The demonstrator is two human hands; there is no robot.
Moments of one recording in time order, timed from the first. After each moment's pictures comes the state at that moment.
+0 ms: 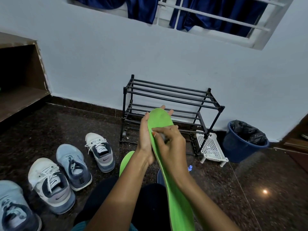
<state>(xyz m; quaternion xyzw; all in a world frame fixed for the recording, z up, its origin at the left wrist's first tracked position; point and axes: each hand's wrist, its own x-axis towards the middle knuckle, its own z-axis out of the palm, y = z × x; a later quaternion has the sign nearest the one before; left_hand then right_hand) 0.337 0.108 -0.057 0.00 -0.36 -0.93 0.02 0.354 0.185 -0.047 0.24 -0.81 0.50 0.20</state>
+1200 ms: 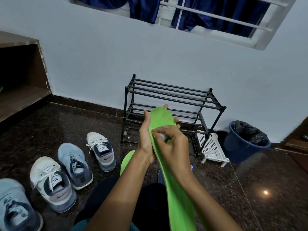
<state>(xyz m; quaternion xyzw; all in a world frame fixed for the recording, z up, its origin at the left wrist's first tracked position) 0.337 0.106 -0.058 -0.02 -0.37 -0.93 0.03 0.358 0.182 -0.041 0.25 -0.81 0.50 0.21</state>
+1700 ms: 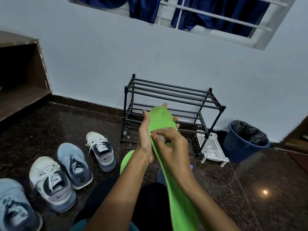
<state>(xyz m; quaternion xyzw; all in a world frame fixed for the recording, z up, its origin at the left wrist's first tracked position) 0.336 0.106 -0.058 -0.03 -0.35 -0.94 0.03 0.363 0.186 -0.043 0.25 -0.80 0.52 0.17</state>
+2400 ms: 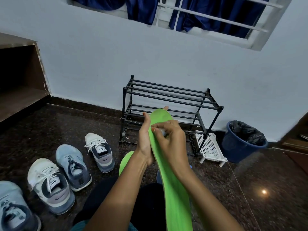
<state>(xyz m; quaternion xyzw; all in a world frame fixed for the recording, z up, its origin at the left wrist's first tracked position) 0.340 0.110 -0.058 -0.02 -0.38 -0.93 0.03 0.351 0.183 -0.031 0.24 -0.81 0.50 0.17</state>
